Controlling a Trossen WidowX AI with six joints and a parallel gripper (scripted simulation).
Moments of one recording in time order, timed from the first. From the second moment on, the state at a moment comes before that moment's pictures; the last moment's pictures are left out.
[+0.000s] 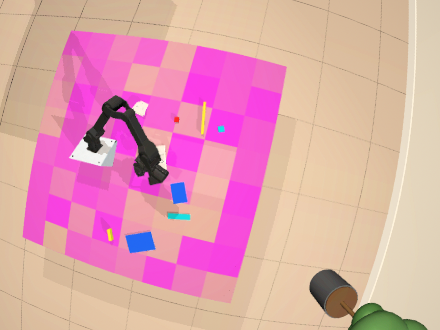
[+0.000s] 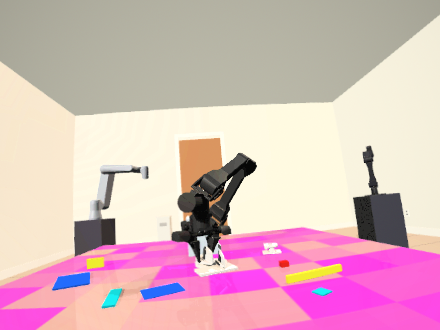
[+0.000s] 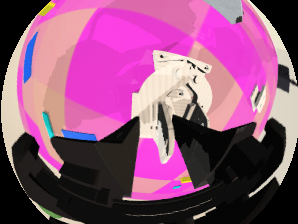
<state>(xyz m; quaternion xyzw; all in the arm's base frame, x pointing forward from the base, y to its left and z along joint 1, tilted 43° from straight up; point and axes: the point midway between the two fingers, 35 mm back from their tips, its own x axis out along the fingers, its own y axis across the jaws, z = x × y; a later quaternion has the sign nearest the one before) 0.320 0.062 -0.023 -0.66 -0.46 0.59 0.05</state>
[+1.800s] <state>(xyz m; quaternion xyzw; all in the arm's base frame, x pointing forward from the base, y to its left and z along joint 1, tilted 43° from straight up) 0.319 0.071 -0.032 -0.66 -0.46 0.59 0.05</state>
